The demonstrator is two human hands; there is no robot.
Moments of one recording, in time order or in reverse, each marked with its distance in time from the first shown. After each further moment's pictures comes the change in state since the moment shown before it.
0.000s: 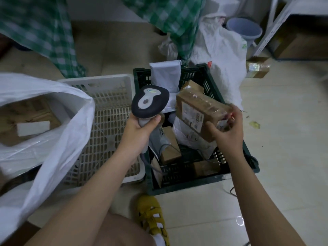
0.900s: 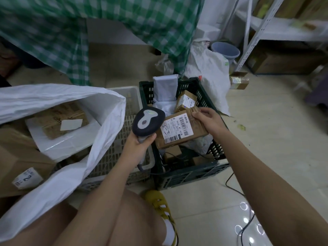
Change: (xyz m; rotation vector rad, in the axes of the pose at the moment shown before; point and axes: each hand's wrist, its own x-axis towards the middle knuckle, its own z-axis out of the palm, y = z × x) left_hand -0.071 -0.014 -0.067 0.042 -0.093 -0.015; right_hand -0.035 -0.099 0.007 0.092 -0.264 0.328
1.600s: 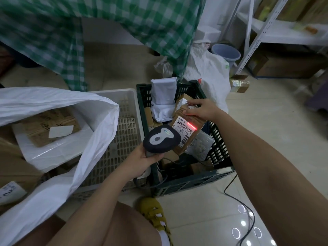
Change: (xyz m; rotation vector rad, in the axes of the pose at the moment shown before) left_hand 0.015 -0.007 0.014 0.047 -0.342 -0.094; right_hand 0.077 -0.044 -0.007 -0.605 -0.225 -0.164
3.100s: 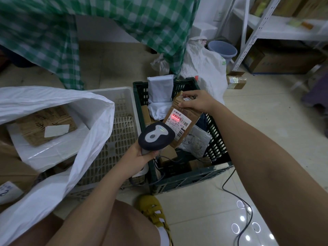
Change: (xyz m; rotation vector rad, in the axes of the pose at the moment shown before) left_hand -0.008 0.007 0.005 0.006 0.060 0.008; right_hand -0.001 -0.016 -0.006 0.027 -0.003 -0.034
